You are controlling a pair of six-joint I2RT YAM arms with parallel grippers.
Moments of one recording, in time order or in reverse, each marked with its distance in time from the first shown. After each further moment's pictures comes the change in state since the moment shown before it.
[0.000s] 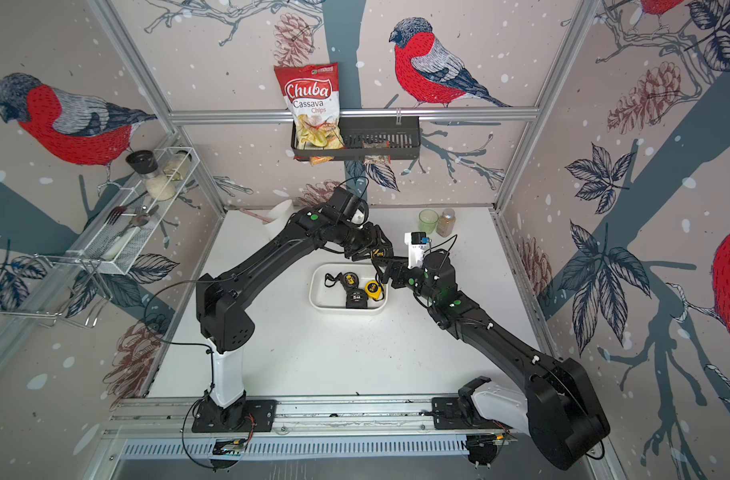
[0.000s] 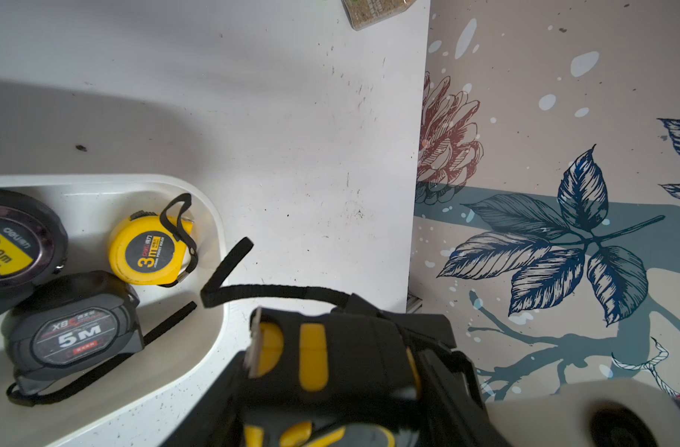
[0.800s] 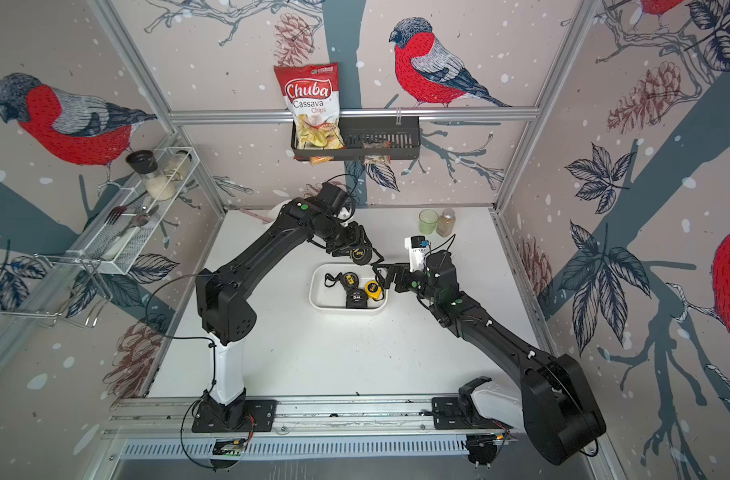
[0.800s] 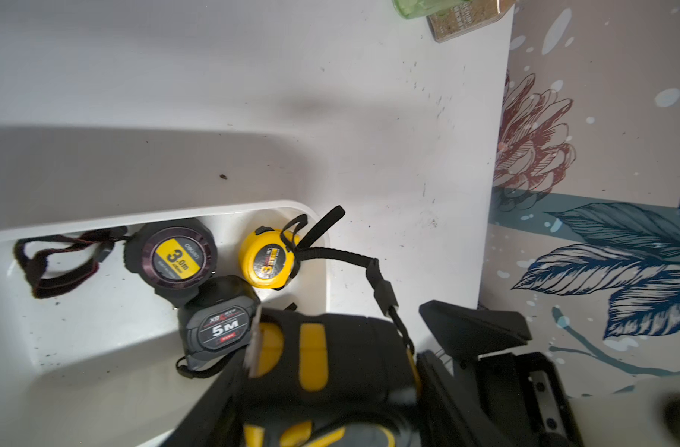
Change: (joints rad) left arm 0.094 0.055 0.087 -0.179 -0.062 0.192; right arm -0.034 0.027 -0.016 -0.022 -0.117 -0.020
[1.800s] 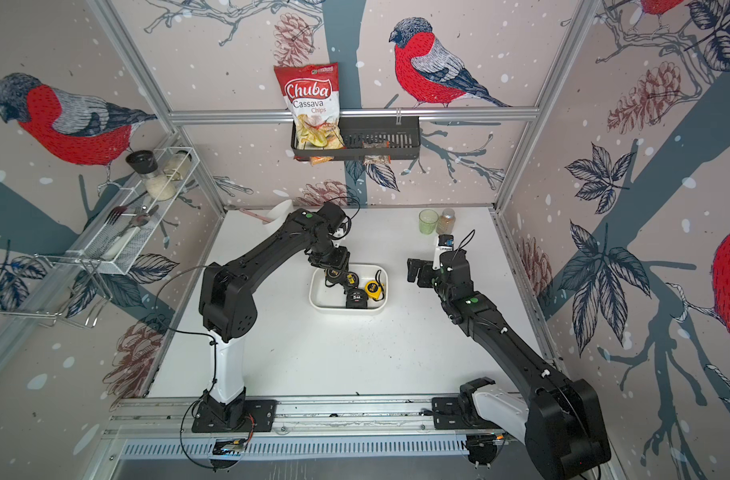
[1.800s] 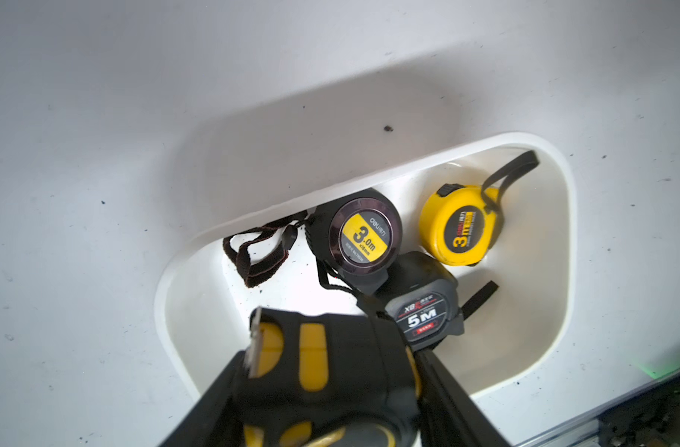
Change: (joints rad) left arm 0.047 0.024 -0.144 -0.138 -0.246 0.449; right arm -0.136 -0.089 0.033 -0.307 0.372 -0.188
